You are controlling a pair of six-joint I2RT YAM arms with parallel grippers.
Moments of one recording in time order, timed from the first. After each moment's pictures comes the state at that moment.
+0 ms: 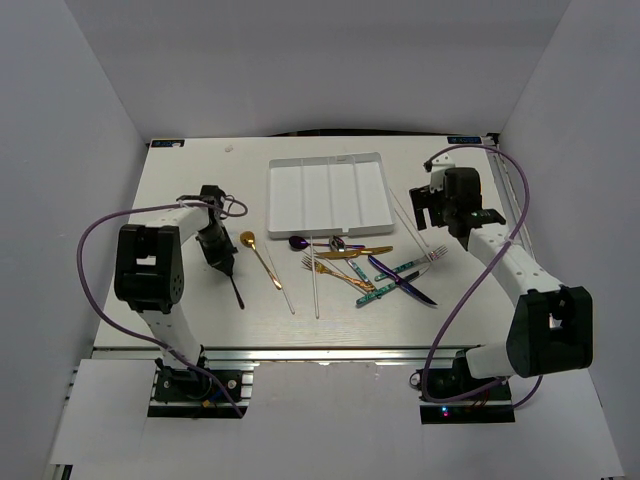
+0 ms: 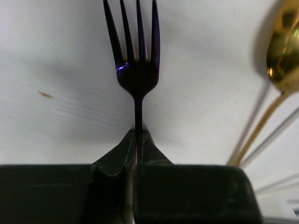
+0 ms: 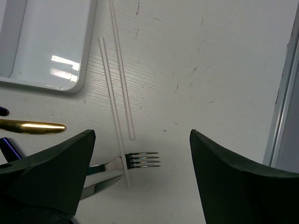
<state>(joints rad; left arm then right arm) -0.07 1.83 1.16 -0.84 0.01 -0.51 0.20 1.38 0.99 -0.27 0.06 -0.21</state>
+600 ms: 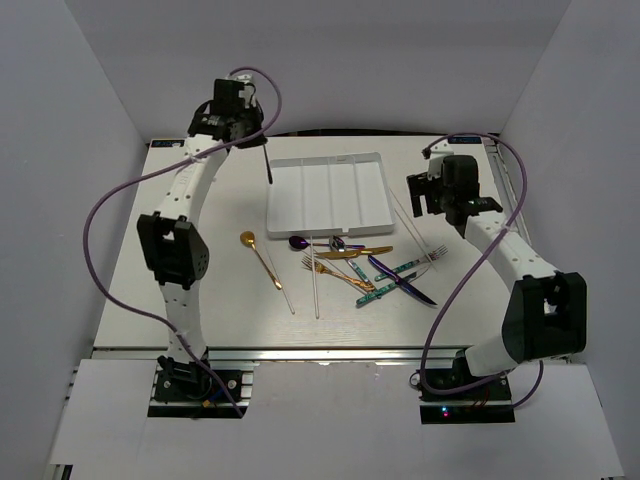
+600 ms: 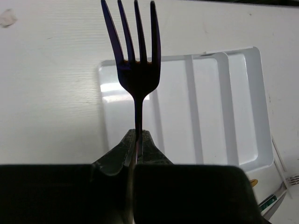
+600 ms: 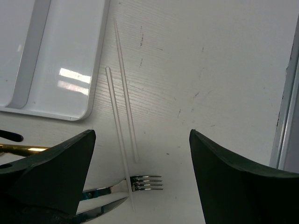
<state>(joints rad) -0.20 2.06 2.16 -0.75 0.05 -0.29 0.20 1.46 1.08 -0.24 0.03 -0.18</state>
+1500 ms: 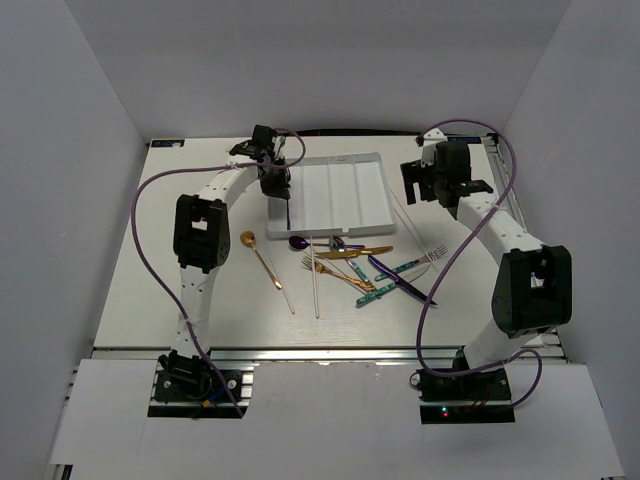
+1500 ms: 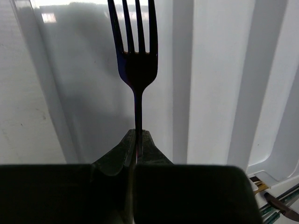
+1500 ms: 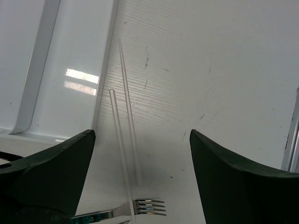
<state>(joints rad) -0.28 2.37 2.09 -0.72 0.17 -0.34 0.20 1.63 1.24 -0.25 0.00 -0.17</state>
